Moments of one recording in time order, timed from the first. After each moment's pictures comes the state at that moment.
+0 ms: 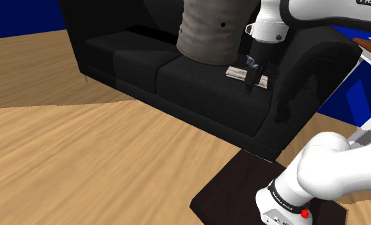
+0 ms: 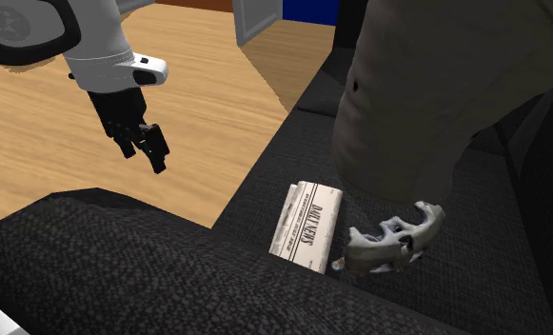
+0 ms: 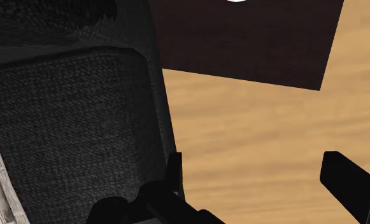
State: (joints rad) arm 0.00 -0.75 0.02 -2.31 -0.05 1.47 -0.14
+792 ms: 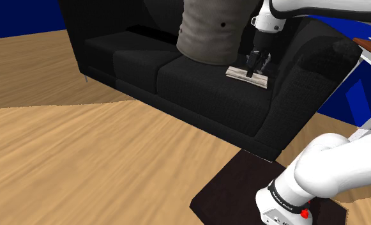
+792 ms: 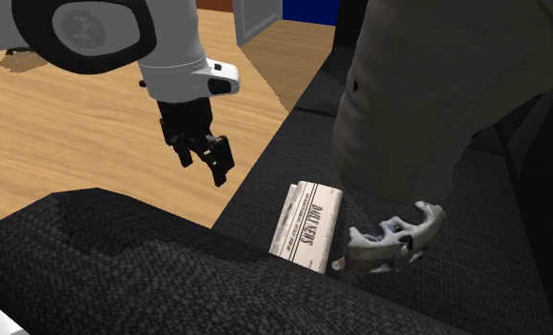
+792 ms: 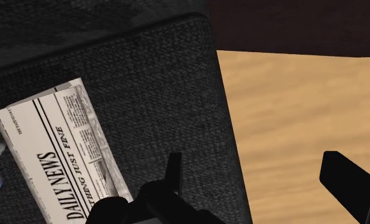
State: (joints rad) arm -0.08 -0.56 -0.15 -2.17 -0.16 1.57 -0.28
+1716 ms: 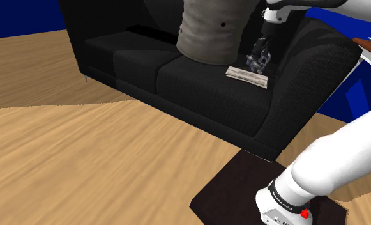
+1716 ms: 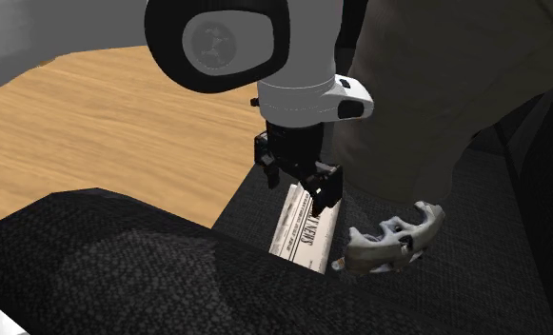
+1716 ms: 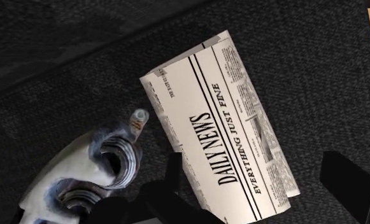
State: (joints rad) arm -0.17 -0.21 -0.38 -1.83 -0.16 1.65 -0.49
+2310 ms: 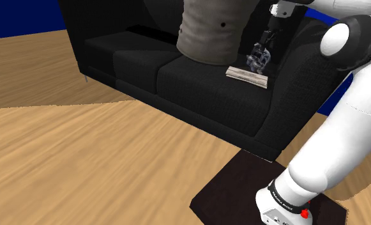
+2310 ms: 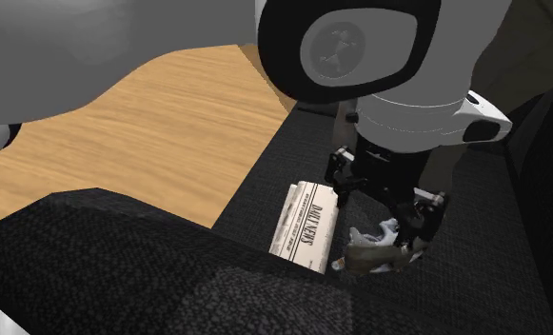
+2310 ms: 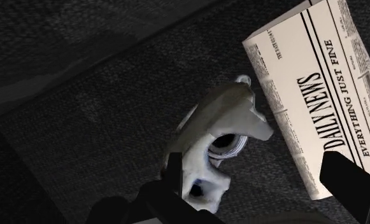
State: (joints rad) arm -0.27 0.12 -0.51 -1.45 -0.01 1.61 -0.66
